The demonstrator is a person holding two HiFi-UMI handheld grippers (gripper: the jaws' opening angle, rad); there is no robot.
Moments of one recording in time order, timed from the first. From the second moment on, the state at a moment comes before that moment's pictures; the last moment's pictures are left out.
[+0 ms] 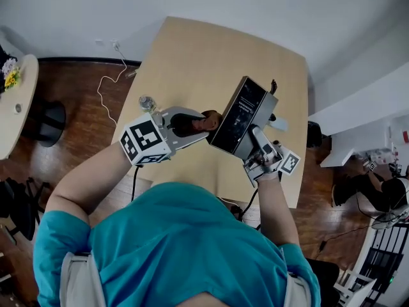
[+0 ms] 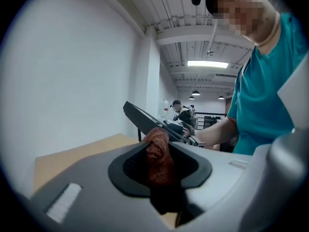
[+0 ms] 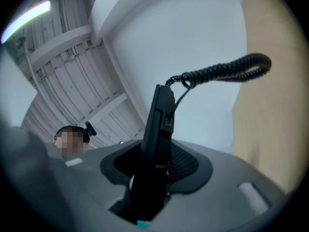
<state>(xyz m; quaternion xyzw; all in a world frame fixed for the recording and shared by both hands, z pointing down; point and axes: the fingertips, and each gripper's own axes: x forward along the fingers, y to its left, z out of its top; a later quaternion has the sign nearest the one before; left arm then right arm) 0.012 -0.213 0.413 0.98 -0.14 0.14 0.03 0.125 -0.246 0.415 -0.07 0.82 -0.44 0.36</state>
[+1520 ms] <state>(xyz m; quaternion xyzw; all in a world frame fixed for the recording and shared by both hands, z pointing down) -0.005 -0.270 0.388 0.97 -0.04 0.00 0.25 0.068 -0.175 0.425 0.04 0.87 -0.43 0.24</state>
